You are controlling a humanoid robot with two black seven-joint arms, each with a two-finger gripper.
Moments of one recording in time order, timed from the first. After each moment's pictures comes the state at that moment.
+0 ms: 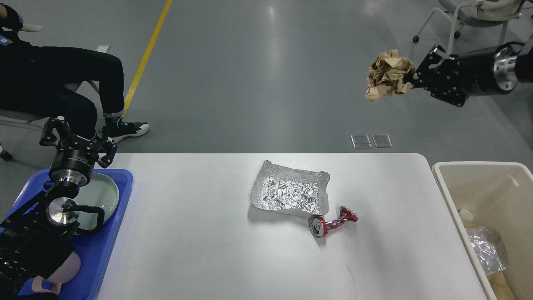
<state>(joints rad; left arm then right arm) -0.66 0.30 -0.95 -0.32 -0.09 -0.49 -0.39 1.90 -0.79 -0.80 1.08 0.04 0.54 -0.02</state>
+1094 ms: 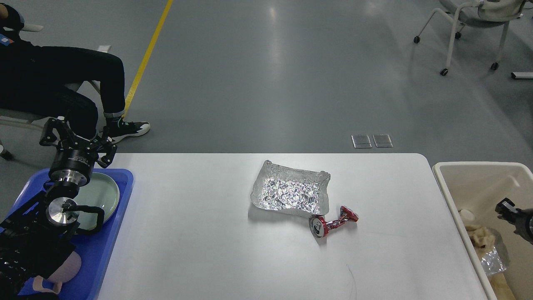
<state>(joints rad) -0.66 0.30 -0.95 -0.32 -0.09 -0.49 -0.39 0.89 -0.64 -0.80 0.49 0.04 0.14 -0.02</state>
